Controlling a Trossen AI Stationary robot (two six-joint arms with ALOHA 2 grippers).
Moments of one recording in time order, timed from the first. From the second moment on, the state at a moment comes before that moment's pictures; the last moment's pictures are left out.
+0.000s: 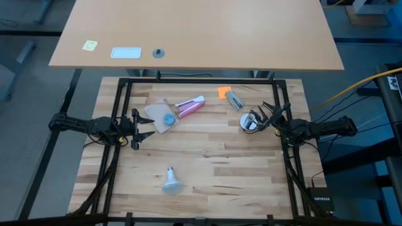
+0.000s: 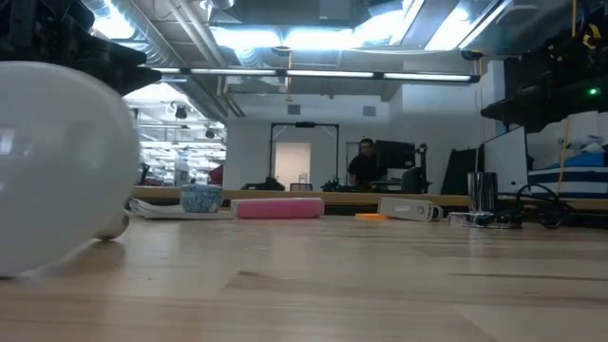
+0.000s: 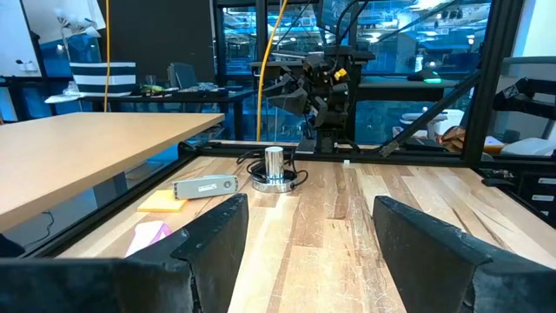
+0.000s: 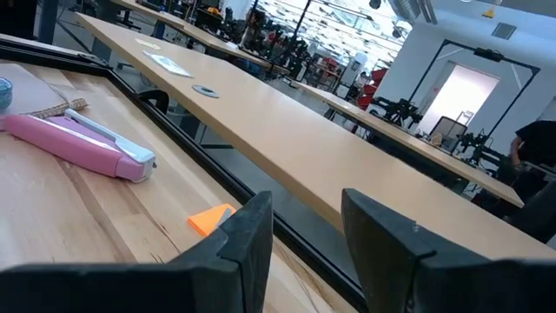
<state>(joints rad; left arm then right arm) -0.20 0.01 0.01 0.06 -0.37 0.03 0.19 0.04 0.01 0.05 1.05 -0.43</state>
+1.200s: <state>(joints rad) -0.20 0.01 0.01 0.06 -0.44 -0.12 0.19 0.26 0.21 0.16 0.79 -0.12</state>
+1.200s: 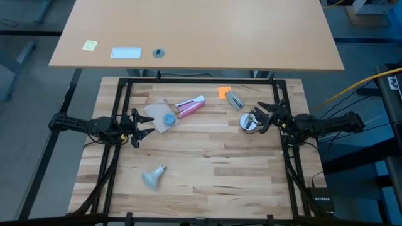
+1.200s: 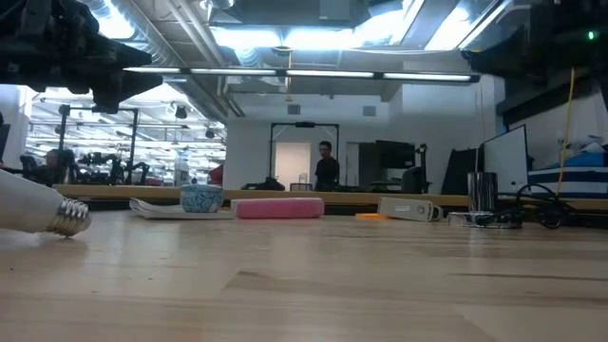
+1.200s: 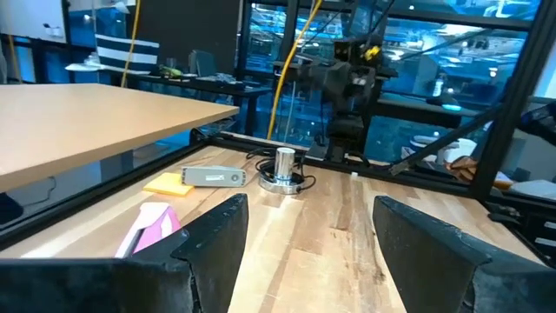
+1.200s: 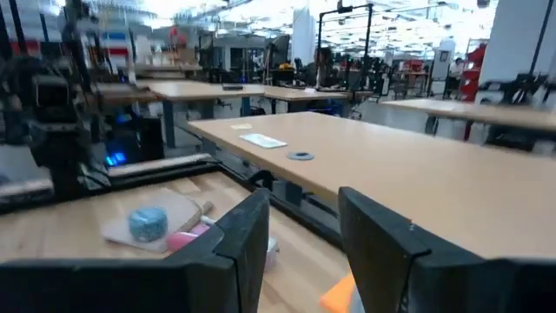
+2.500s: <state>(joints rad) -0.20 0.01 0.01 0.06 -0.44 -0.05 -0.12 1.26 0.75 -0.81 0.32 0.33</state>
